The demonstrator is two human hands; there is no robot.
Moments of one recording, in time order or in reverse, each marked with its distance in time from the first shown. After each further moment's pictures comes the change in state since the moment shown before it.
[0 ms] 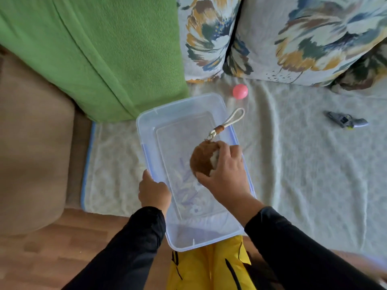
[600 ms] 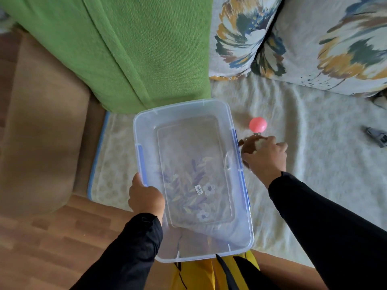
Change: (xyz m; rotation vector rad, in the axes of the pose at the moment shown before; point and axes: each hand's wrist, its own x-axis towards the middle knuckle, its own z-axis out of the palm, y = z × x) left_hand 0.037 -0.029 -0.018 0.005 0.202 -0.088; right_hand 0.112 0.068 0.018 -0.187 0.006 0.367
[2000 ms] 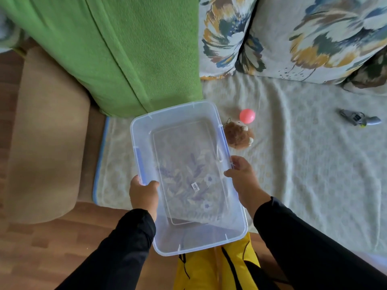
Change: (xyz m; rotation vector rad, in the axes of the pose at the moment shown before) left_hand -0.010 -0.019 -0.037 -0.311 -0.194 -0.055; right_hand -0.120 0.010 0.026 0.932 -0.320 0.160
